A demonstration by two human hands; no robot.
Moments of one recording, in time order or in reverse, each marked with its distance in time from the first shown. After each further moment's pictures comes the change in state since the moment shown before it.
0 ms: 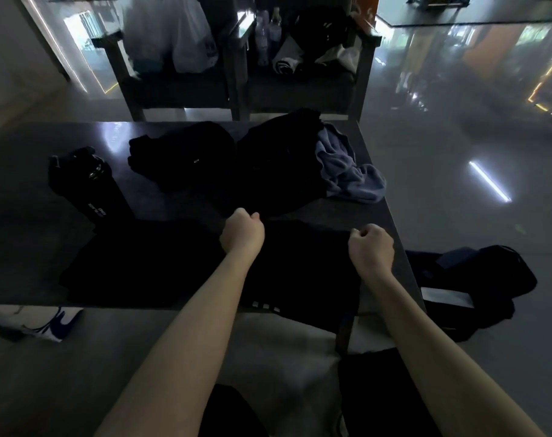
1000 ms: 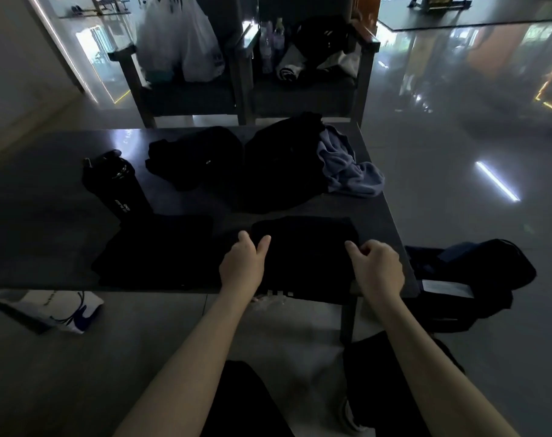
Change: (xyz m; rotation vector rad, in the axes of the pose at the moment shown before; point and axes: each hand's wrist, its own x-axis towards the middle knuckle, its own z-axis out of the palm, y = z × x) left_hand -0.082 -0.040 -0.017 0.263 0.047 0.171; right_hand -0.063 0.021 -0.022 -0.156 0.039 -0.090
